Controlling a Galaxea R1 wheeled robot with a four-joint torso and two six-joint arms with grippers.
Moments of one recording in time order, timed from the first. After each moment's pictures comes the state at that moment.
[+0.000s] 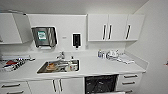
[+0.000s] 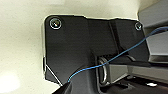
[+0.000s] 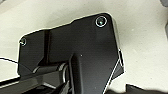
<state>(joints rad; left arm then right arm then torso) 1.55 2.82 -2.45 0.07 -0.06 -0.07 -1.55 2.79 -2.51 -0.45 0.07 0.56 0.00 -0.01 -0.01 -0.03</state>
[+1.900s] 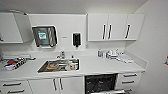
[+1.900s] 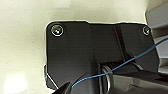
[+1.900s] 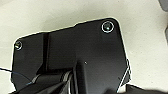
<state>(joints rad) 1.52 2.96 -2.66 0.06 -0.06 -0.08 -1.50 3.02 -2.77 0.14 0.04 -0.04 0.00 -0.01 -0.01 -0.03</state>
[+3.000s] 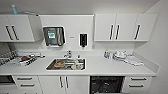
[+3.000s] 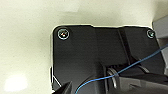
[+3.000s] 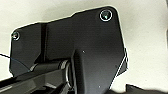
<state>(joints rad) 1.53 2.95 -2.67 0.06 -0.11 -0.07 -1.53 3.02 -2.78 0.14 0.02 -0.04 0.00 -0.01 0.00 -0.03</state>
